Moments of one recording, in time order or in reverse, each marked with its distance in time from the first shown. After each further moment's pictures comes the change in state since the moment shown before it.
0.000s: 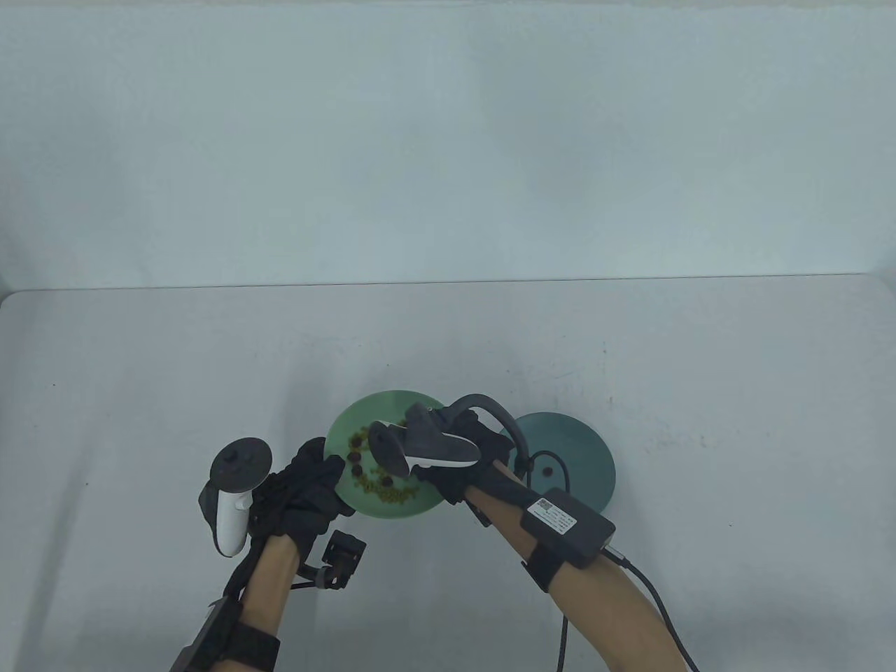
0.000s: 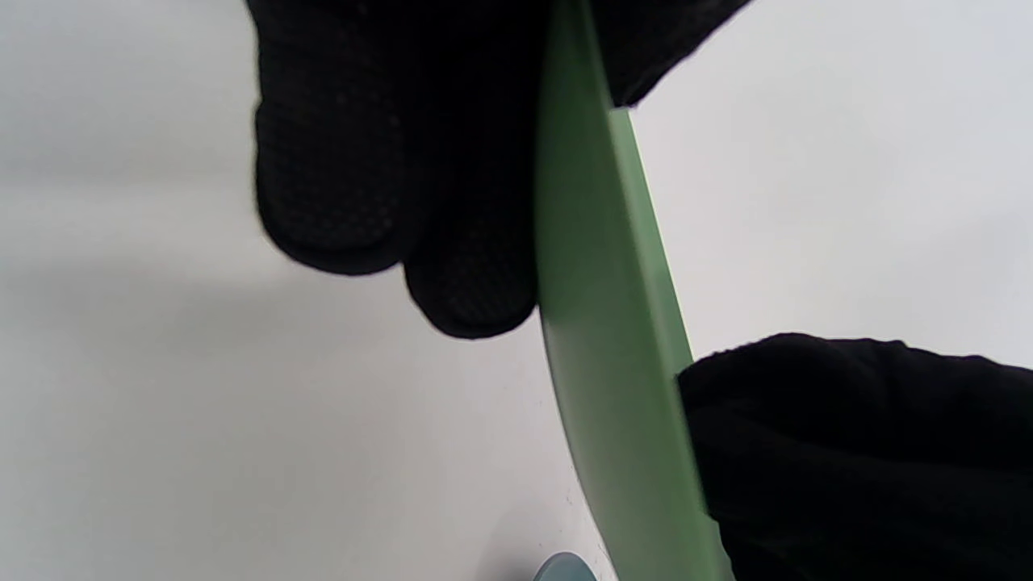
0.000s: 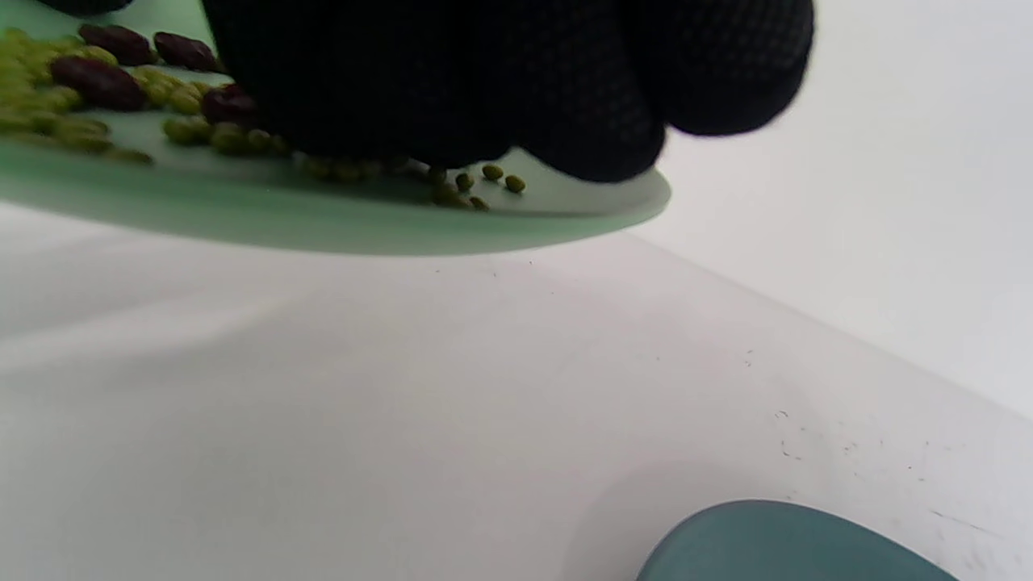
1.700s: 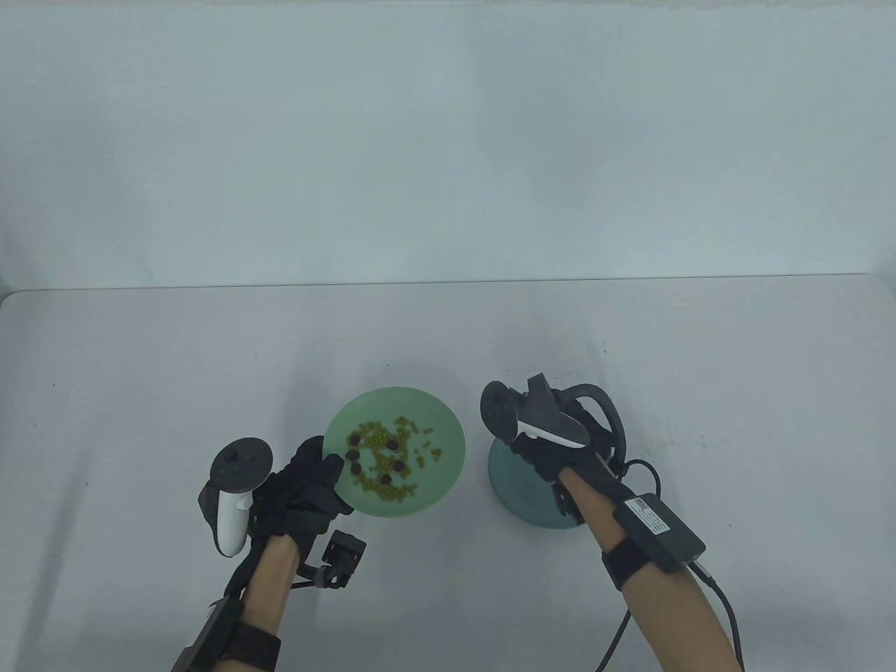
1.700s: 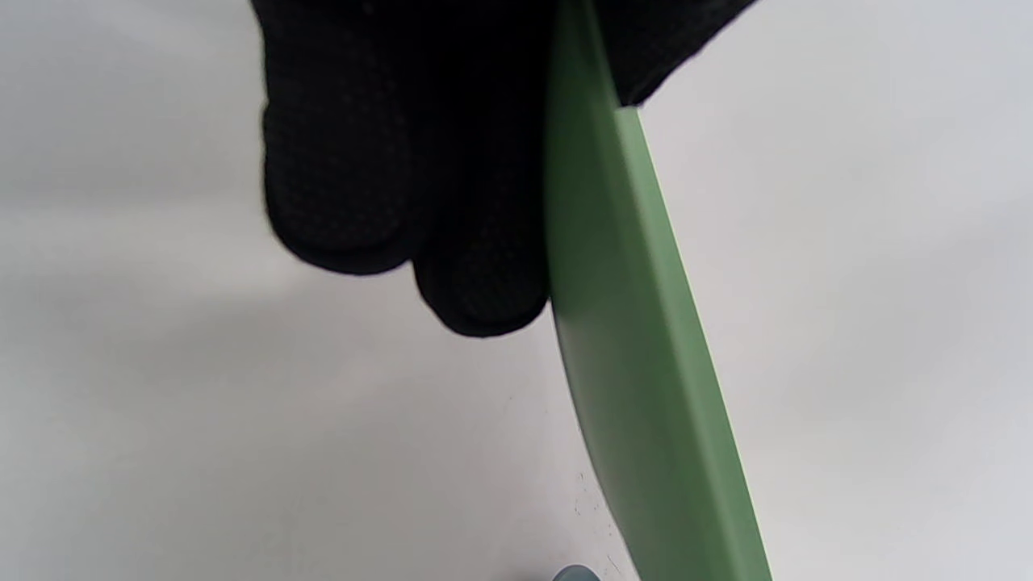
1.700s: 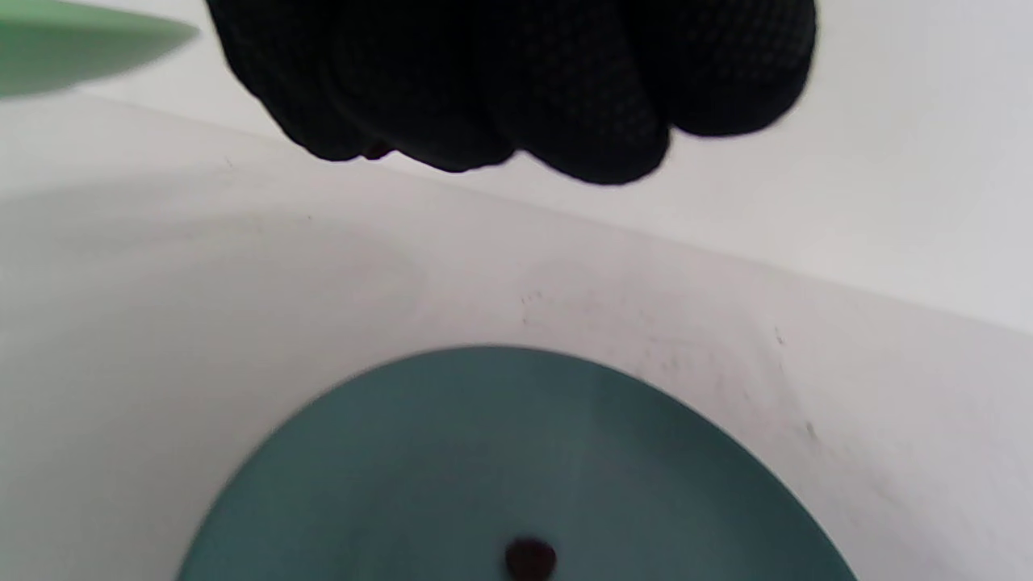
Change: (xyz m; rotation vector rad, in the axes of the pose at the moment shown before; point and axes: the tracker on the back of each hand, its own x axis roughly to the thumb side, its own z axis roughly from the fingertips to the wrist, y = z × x) left_hand 0.001 0.001 0.000 0.021 -0.003 -0.022; right_hand -0.117 0.043 0.037 0.045 0.282 -0.146
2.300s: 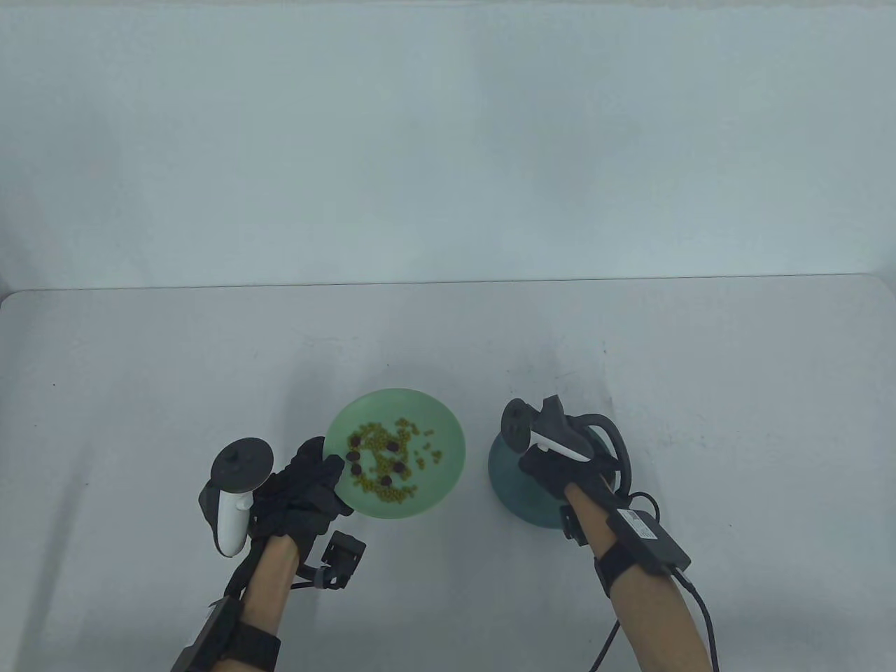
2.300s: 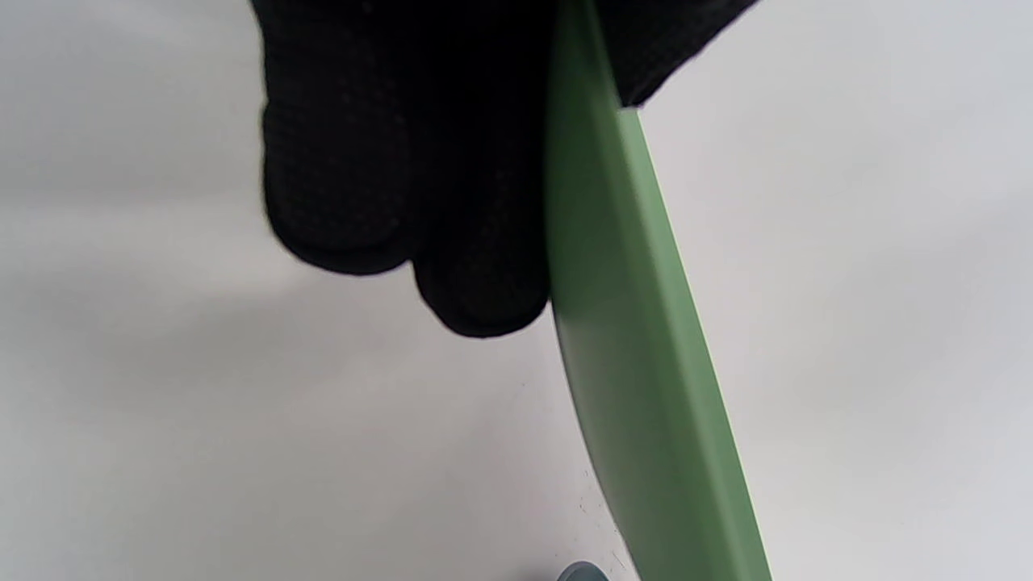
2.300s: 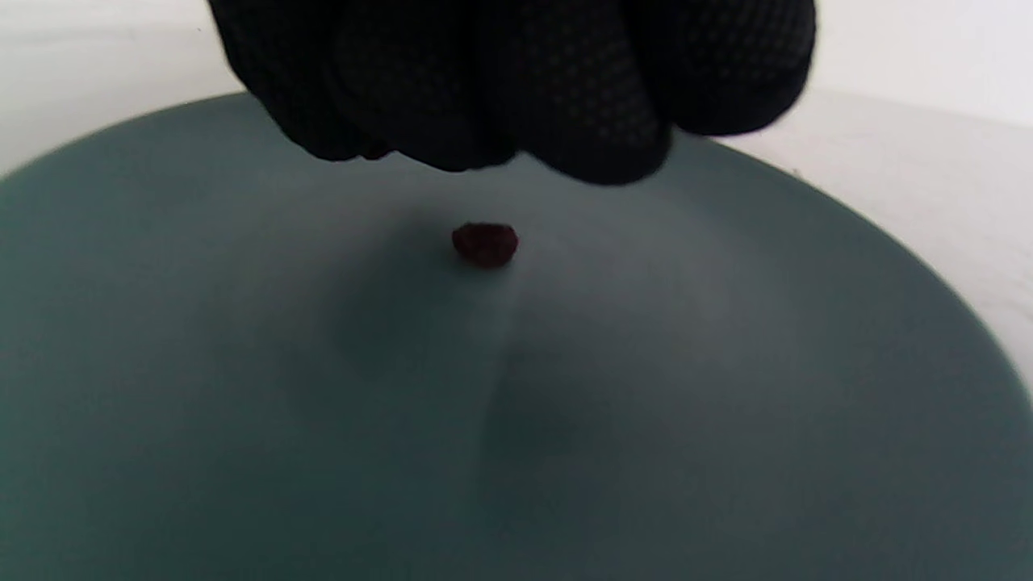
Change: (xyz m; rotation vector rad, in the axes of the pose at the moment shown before) left_hand -0.001 -0.001 0.000 -0.006 0.003 -0.008; right_hand -0.016 0.080 -0.024 0.191 0.099 -0.064
